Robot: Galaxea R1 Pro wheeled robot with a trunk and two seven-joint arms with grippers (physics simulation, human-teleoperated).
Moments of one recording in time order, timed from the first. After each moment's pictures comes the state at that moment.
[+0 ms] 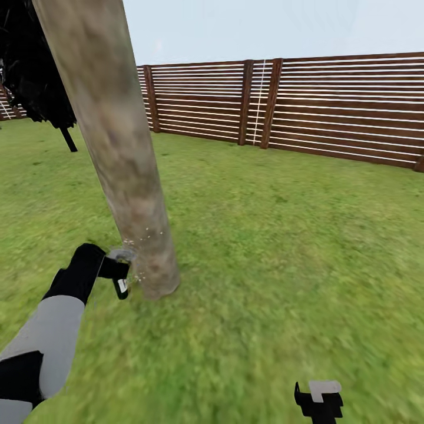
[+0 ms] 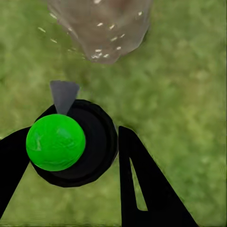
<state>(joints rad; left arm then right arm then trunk) -0.98 0.12 0.23 -0.78 -0.60 0.95 -0.56 -0.46 -0.05 0.12 -0.05 0.10 -0.51 -0.39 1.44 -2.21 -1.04</state>
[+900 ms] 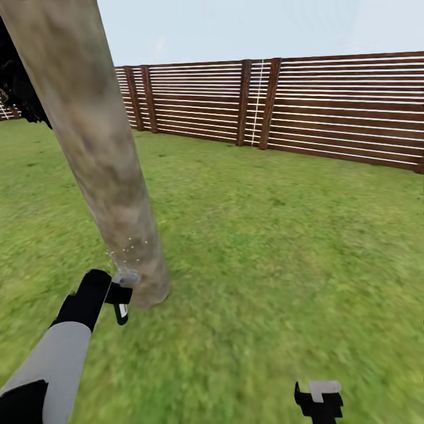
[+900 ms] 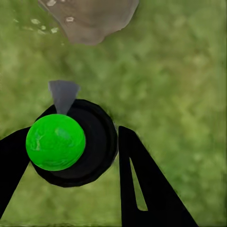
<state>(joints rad) -0.84 0.07 0.28 -0.77 -0.59 0.90 -0.45 -0.46 -0.05 0.12 -0.06 0.10 -0.51 -0.39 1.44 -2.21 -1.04</state>
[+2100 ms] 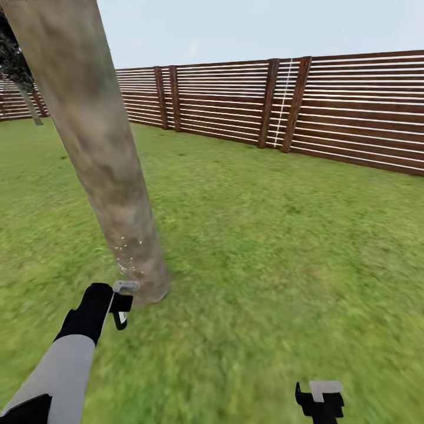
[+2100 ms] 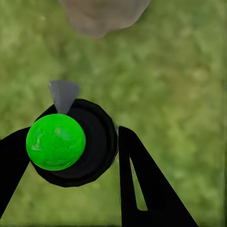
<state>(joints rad) -0.78 0.02 0.36 -0.78 -0.56 0.80 -0.30 -0.46 -0.05 0.12 -0.06 0.10 -0.51 -0.40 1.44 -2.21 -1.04</state>
